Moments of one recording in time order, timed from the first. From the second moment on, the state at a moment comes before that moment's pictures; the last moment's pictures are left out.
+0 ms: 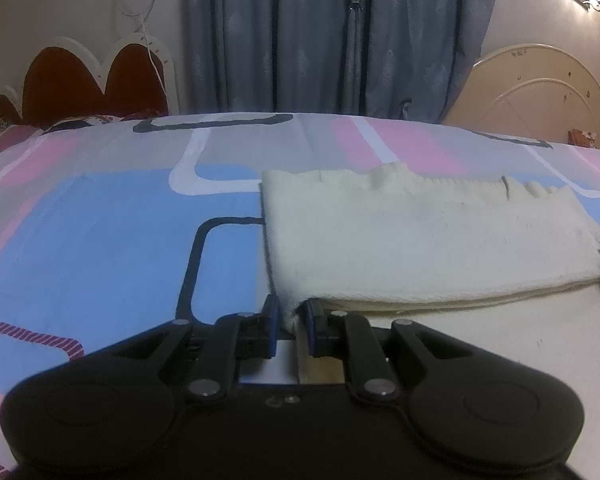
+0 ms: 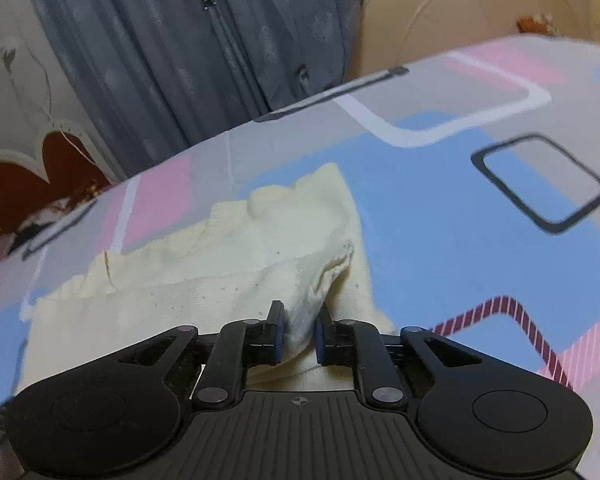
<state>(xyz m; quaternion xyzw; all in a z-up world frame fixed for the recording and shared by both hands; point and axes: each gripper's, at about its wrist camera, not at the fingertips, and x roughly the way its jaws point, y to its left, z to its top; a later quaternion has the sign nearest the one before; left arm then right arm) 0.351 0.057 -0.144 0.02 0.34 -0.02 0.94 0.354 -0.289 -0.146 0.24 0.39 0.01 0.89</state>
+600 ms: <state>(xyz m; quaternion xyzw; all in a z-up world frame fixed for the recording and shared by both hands) 0.388 0.050 -0.112 -0.05 0.35 -0.06 0.93 0.375 -0.278 -0.147 0.17 0.38 -0.01 0.91</state>
